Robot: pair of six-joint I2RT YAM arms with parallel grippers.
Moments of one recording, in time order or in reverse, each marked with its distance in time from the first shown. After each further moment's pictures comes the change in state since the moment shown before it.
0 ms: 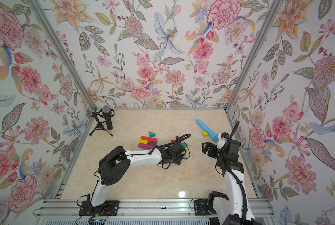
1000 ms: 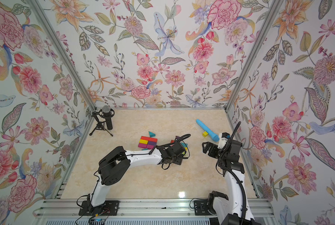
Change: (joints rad) left arm -0.006 0.000 0.000 -0.012 -0.003 -0.042; right arm -0.022 0.000 -0.006 0.016 -0.041 0.000
